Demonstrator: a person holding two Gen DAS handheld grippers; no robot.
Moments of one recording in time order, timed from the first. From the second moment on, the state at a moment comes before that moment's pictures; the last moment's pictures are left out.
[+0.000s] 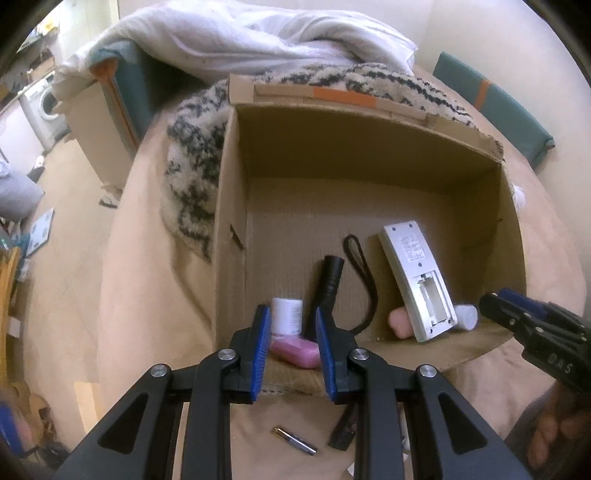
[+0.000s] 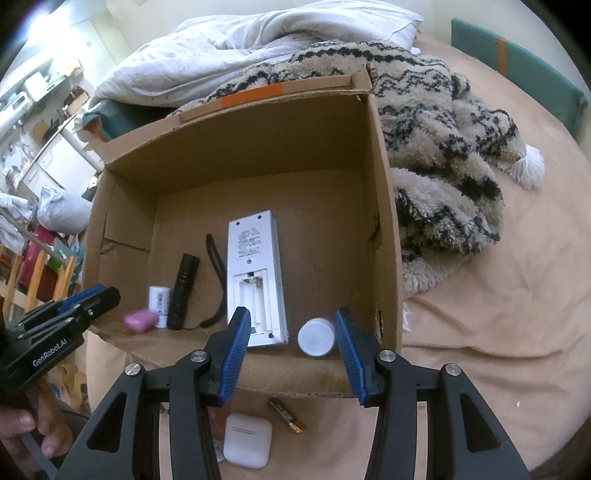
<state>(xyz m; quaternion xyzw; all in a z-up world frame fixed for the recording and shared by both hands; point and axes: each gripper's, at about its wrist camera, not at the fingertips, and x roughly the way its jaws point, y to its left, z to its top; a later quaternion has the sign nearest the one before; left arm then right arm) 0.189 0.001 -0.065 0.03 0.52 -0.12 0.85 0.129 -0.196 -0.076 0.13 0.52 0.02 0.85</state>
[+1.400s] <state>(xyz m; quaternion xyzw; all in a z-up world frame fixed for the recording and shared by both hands) 0.128 0.029 -0.066 0.01 0.55 -0.05 0.83 0.079 -0.182 -0.055 0.17 0.49 0.07 0.85</state>
